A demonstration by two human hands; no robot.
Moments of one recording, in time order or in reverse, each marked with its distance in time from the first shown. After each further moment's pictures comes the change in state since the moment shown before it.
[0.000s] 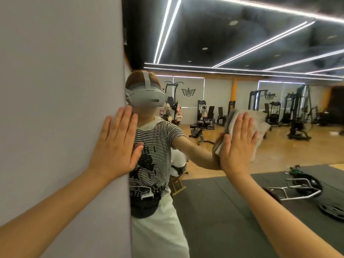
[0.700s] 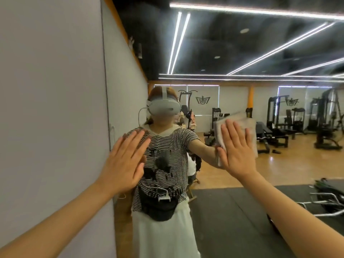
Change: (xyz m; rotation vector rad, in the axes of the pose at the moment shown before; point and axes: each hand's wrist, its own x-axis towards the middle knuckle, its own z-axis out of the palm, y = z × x) left_hand 0.016 0.069 -0.026 -0.098 -0.104 0.054; right_hand 0.038 0.086 -0.021 -0.098 -0.086 -0.505
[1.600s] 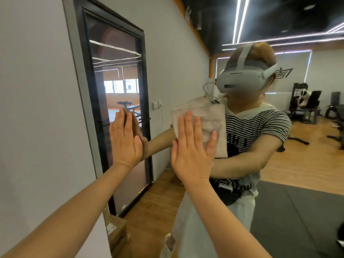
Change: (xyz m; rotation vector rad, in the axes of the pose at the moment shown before) left_hand 0.066 0.115 0.057 0.183 0.112 -0.625; right_hand -0.018 -0.021 0.017 0.208 0.128 0.158
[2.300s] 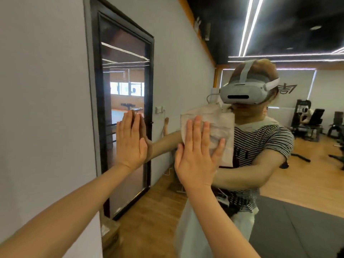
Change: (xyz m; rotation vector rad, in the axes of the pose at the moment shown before) left_hand 0.001 -0.002 0.001 0.044 -0.005 0.023; right_hand 0.005 -0.001 -0.001 0.050 0.017 0.042
